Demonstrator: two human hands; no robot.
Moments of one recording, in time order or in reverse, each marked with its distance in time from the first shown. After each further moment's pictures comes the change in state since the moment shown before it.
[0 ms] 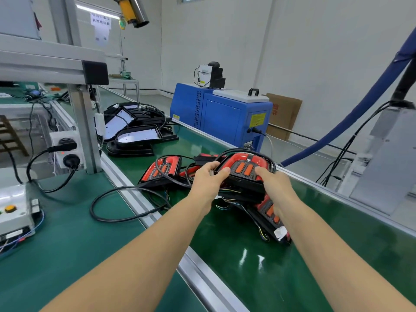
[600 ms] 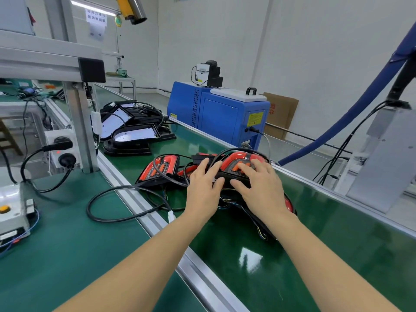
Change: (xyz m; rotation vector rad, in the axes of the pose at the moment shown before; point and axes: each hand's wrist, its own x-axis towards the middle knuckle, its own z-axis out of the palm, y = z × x) left_hand -0.009 -0.022 -0.009 0.674 0.089 0.417; right_hand -0.026 0.007 0.009 -0.934 0.050 -0.704
